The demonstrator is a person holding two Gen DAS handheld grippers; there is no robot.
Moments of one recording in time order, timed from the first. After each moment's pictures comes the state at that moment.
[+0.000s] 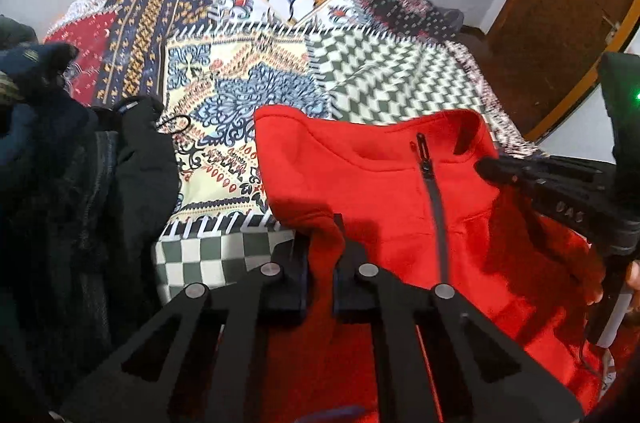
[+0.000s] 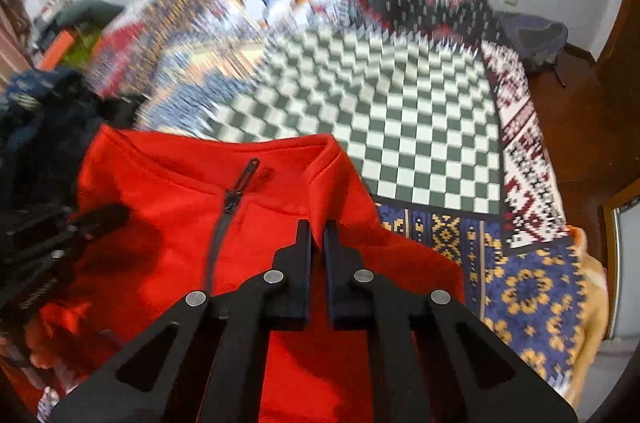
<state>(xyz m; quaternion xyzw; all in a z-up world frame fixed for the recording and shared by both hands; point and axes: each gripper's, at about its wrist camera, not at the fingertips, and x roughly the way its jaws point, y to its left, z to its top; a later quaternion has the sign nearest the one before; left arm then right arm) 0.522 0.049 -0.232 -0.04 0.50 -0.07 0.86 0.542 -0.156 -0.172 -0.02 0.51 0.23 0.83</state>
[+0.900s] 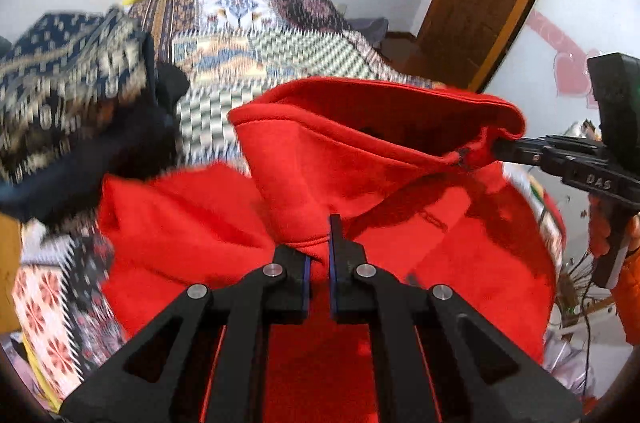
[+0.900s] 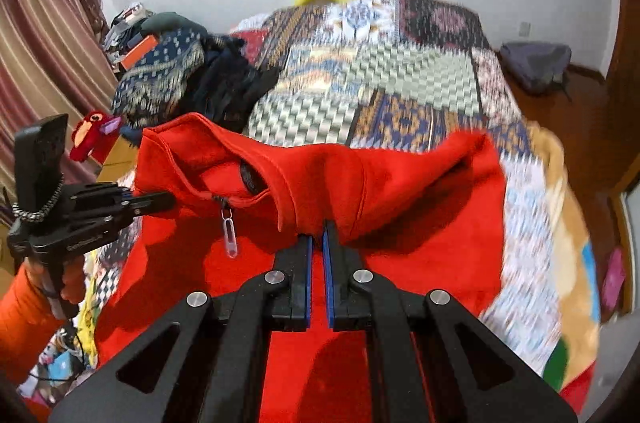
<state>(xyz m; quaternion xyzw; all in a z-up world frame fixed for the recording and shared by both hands) 0.267 0.050 -0.178 -0.03 0.45 -0.16 0.88 0.300 -0.215 -0.118 0.01 0.44 0.30 0.84</state>
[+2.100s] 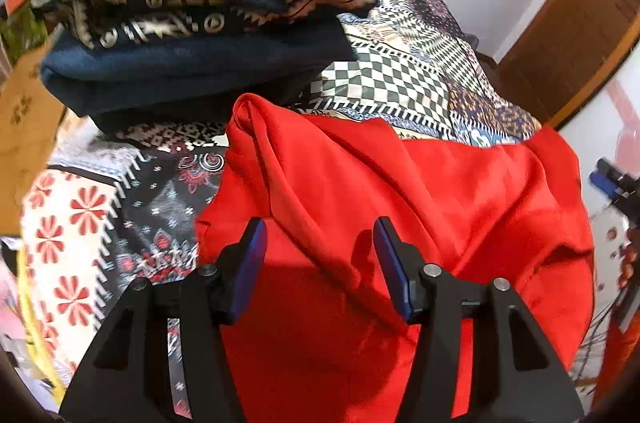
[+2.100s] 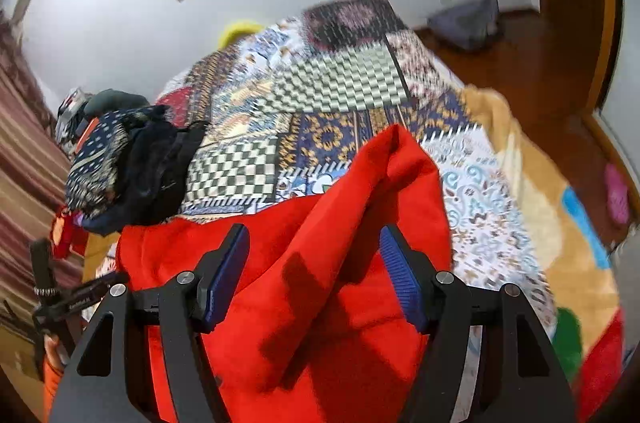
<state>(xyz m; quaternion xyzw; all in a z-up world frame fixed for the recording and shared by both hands) 0.286 0.168 -0.227 -0.14 0.49 -0.02 0.86 0.346 -0.264 -0.133 0.14 0.44 0.18 0.87</state>
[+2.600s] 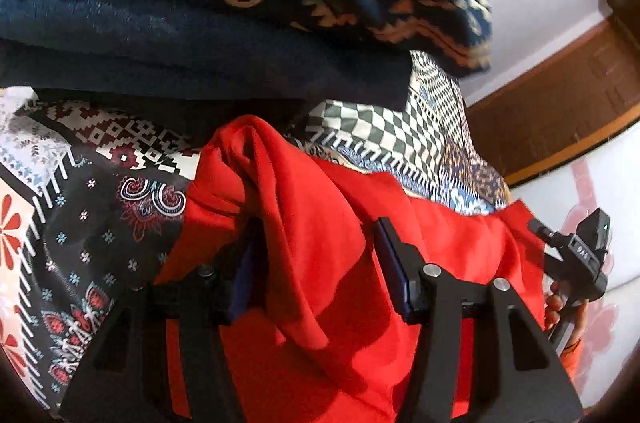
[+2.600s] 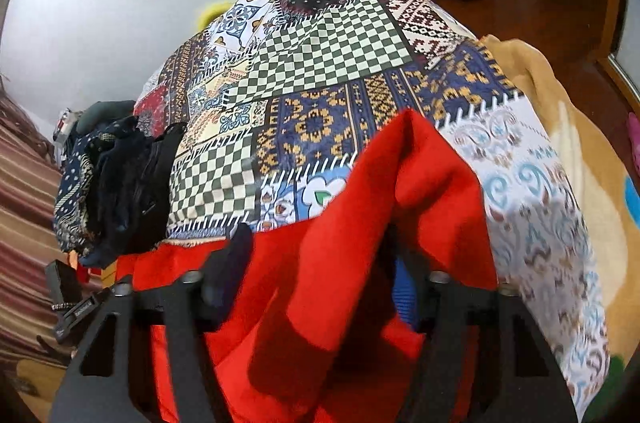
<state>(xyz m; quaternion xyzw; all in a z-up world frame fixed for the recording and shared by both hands) 0.336 0.203 -0.258 -0.29 0.48 -0.06 0.83 0.406 -0.257 -0.168 0.19 0.49 0.19 0.83</state>
